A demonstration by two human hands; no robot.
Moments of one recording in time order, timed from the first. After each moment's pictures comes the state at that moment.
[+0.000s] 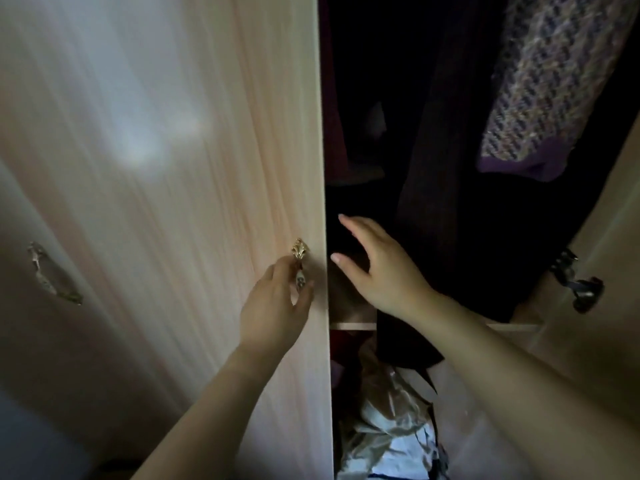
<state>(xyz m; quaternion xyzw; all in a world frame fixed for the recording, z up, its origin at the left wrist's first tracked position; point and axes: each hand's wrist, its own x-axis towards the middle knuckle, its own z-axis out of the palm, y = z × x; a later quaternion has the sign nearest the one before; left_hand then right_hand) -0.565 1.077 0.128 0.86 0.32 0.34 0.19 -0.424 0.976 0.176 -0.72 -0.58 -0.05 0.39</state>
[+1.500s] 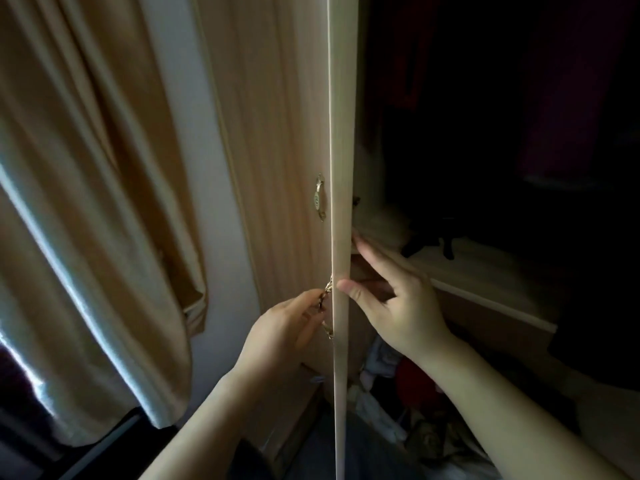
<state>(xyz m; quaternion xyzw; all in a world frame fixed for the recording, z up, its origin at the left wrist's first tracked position) -0.872 0.982 0.121 0.82 0.46 0.33 0.13 -0.688 0.958 0.166 -0.37 -0.73 0.02 0.57</state>
